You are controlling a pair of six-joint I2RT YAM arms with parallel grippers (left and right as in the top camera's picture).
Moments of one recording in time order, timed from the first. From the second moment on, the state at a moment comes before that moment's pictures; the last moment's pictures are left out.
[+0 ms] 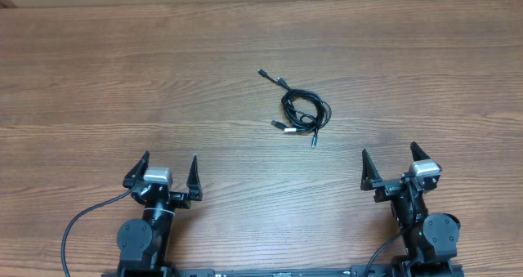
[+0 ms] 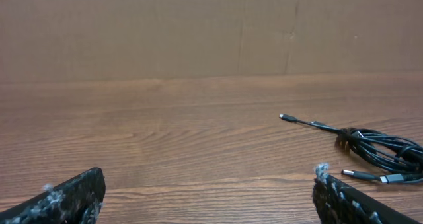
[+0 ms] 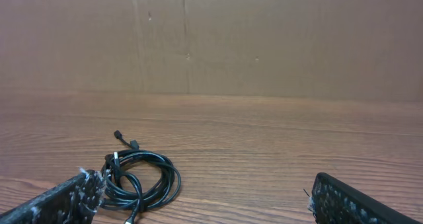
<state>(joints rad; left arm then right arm) -0.06 0.02 0.01 -0.07 0.05 -0.02 0.09 0.01 0.02 -0.03 -0.07 0.03</state>
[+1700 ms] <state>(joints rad) -0.06 0.01 0.01 0.55 0.04 -0.02 0.09 0.01 0.02 0.18 -0.17 0.15</state>
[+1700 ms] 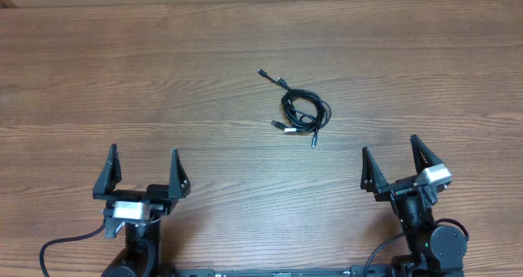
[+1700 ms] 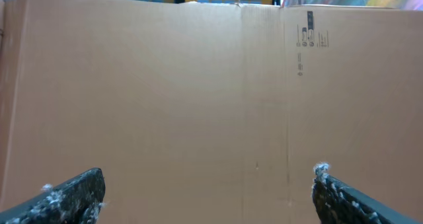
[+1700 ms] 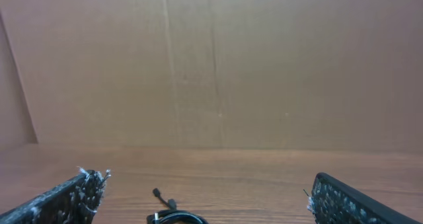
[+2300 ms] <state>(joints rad) -0.06 0.45 0.89 -0.34 0.15 0.04 0.09 0.08 0.43 -0.11 -0.17 0.17</state>
